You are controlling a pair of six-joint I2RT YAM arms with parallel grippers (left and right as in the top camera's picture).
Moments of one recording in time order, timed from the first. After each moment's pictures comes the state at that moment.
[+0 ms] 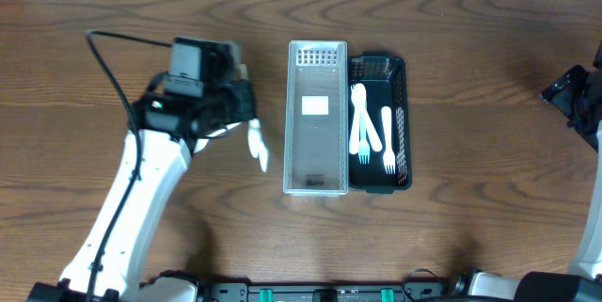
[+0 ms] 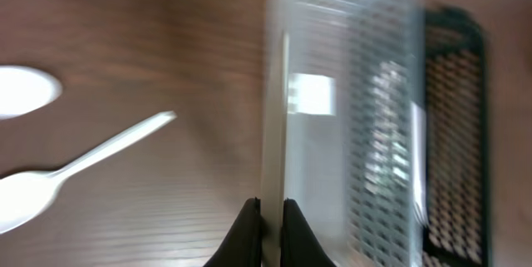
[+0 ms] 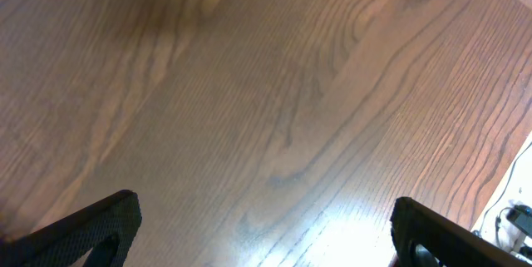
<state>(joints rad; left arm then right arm) -0.23 1.40 1.20 -0.77 0.26 -0.35 -0.34 1.48 1.57 -1.29 0.35 0.59</state>
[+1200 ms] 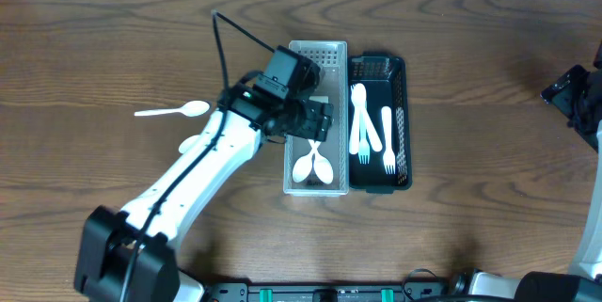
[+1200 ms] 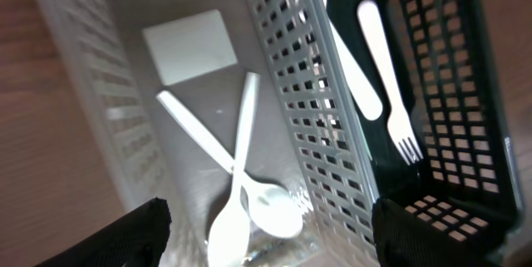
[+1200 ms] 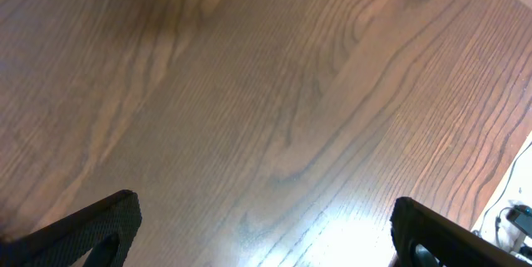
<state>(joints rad) -0.52 1.61 1.28 -0.74 0.21 -0.27 -0.34 1.48 1.57 -1.29 0.35 0.59</state>
